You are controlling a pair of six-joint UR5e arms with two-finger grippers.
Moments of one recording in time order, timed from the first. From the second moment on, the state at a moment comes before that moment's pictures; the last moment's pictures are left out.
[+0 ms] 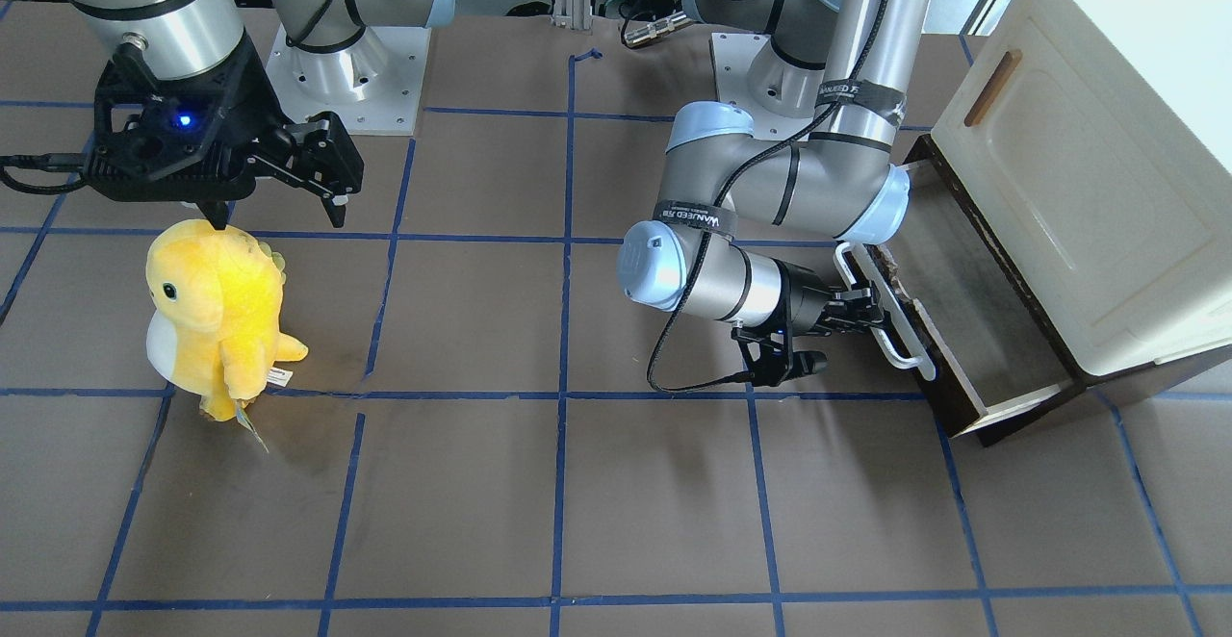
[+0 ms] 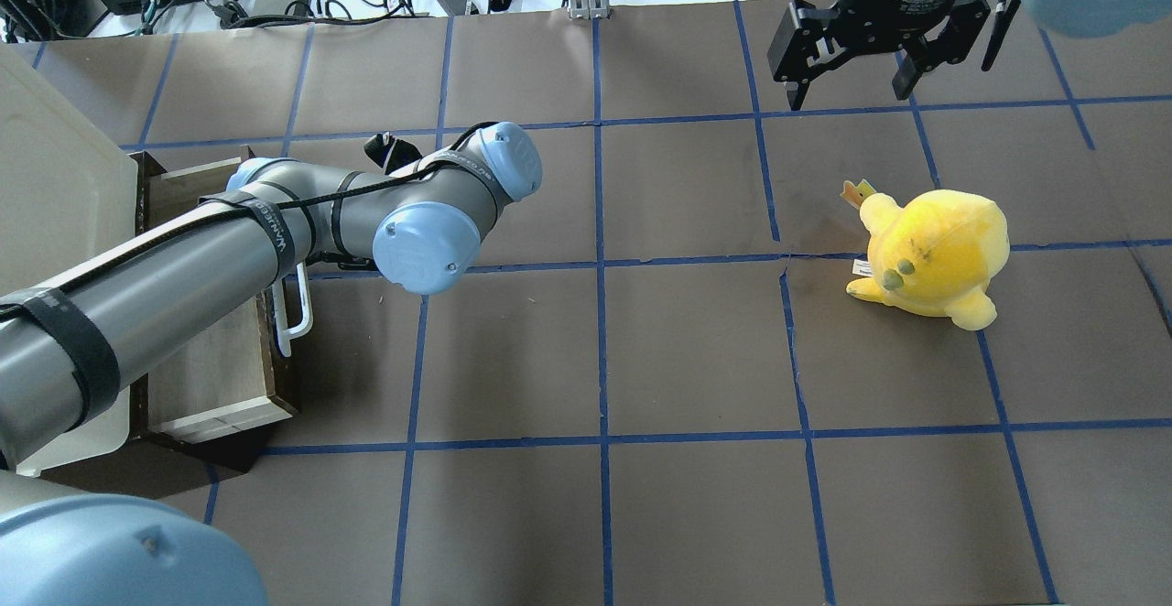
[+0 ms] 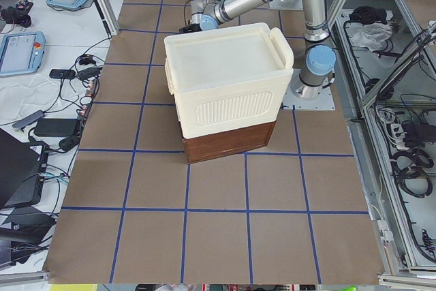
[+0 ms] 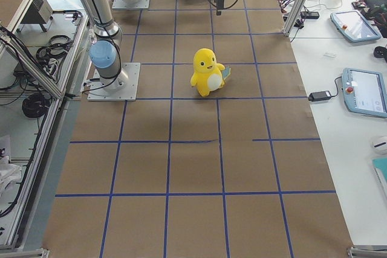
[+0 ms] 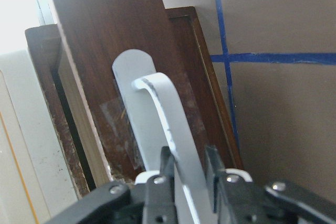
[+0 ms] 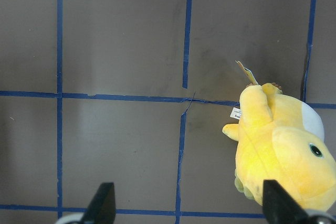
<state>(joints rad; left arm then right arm) -1.81 -2.01 -1.80 -1.39 2.59 -0.37 1.60 -1.48 1.44 -1.57 -1.58 -0.02</state>
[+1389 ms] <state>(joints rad) -1.82 -1.98 -1.78 -1.39 2.53 -0.36 1.60 -1.48 1.44 -1.57 -1.58 -0.02</state>
